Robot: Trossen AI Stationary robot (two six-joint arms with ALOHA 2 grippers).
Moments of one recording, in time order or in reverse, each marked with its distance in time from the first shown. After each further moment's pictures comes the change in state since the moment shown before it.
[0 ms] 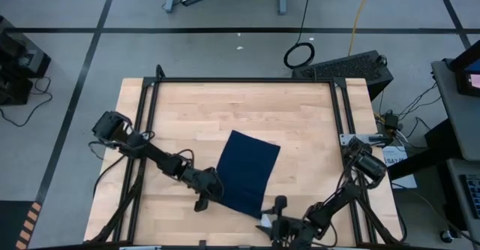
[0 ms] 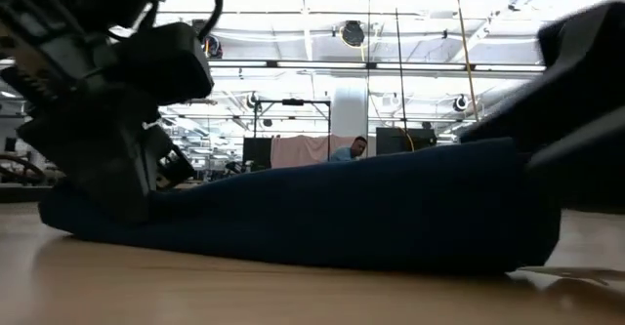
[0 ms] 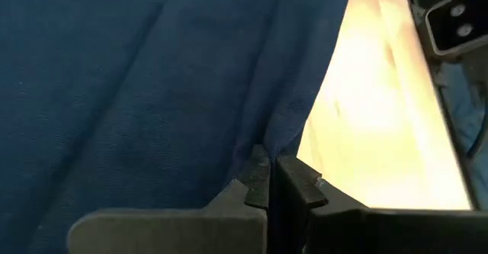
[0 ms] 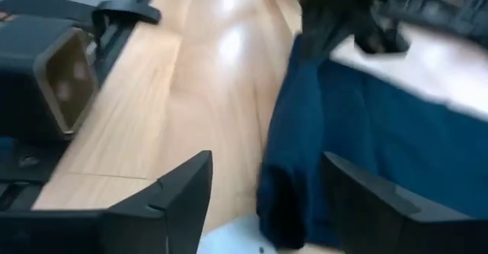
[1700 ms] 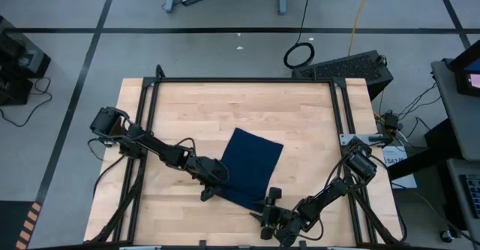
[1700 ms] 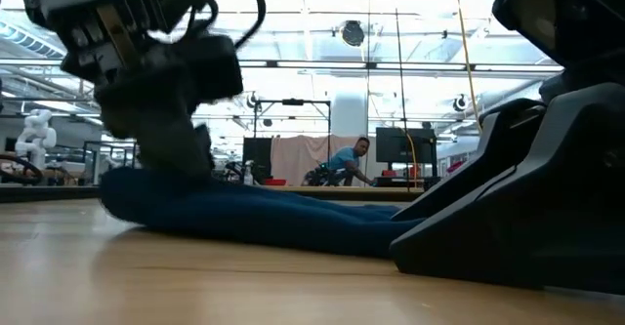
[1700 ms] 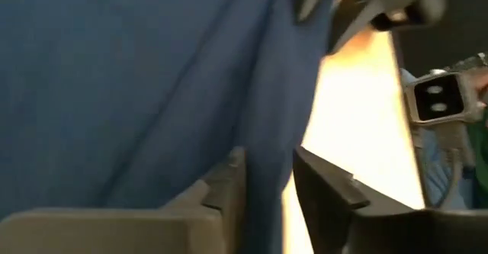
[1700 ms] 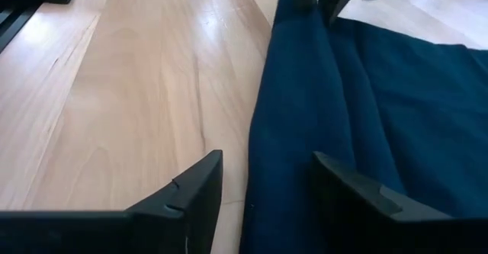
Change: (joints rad) left arm 0.130 -0.052 0.000 0.008 0.092 -0.067; right arm -0.113 0.063 0.006 -0.083 -0.055 0.238
